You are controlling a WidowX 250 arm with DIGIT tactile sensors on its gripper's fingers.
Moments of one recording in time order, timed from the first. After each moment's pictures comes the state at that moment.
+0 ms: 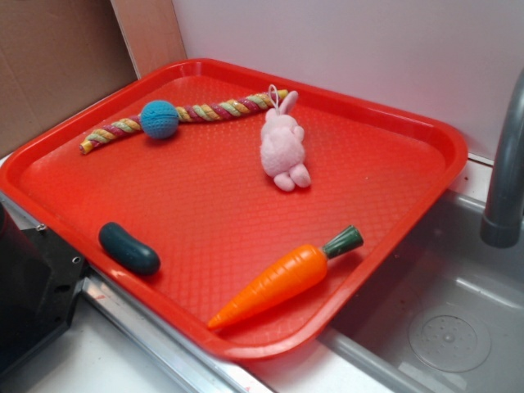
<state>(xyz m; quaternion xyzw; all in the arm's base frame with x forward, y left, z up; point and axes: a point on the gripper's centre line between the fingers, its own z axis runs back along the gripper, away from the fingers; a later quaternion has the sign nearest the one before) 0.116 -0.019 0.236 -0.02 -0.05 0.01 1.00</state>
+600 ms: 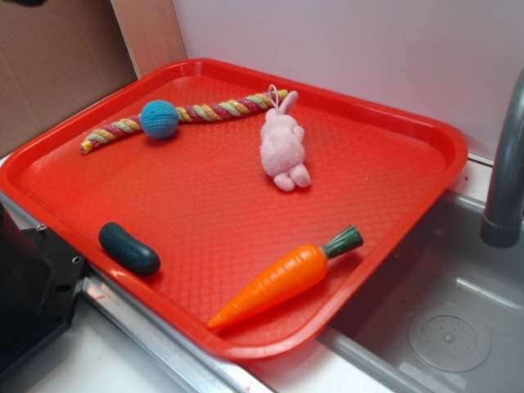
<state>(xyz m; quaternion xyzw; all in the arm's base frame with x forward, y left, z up) 0.124 -0.011 0.228 -0.01 -0.04 0.07 1.00</state>
